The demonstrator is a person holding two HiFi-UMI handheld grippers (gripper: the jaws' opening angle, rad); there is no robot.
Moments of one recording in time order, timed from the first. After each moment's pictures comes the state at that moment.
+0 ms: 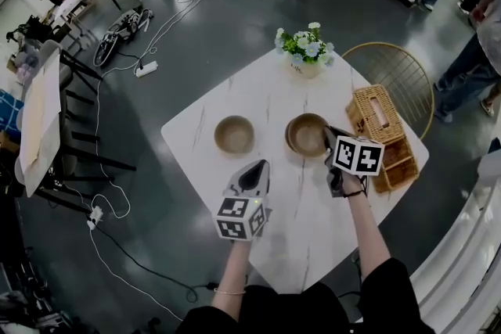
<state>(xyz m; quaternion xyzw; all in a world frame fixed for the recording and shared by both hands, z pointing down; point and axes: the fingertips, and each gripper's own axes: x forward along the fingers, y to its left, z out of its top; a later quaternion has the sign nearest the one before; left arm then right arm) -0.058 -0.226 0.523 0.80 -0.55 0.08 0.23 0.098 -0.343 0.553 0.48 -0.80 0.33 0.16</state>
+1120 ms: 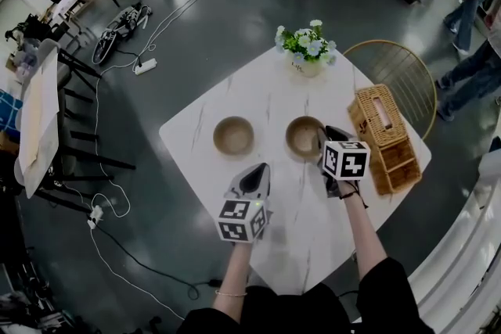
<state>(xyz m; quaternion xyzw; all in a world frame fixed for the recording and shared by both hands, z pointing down) -0.059 -0.230 0.542 0.79 -0.55 0.09 0.25 0.085 -0.353 0.575 0.49 -0.80 0.26 0.22</state>
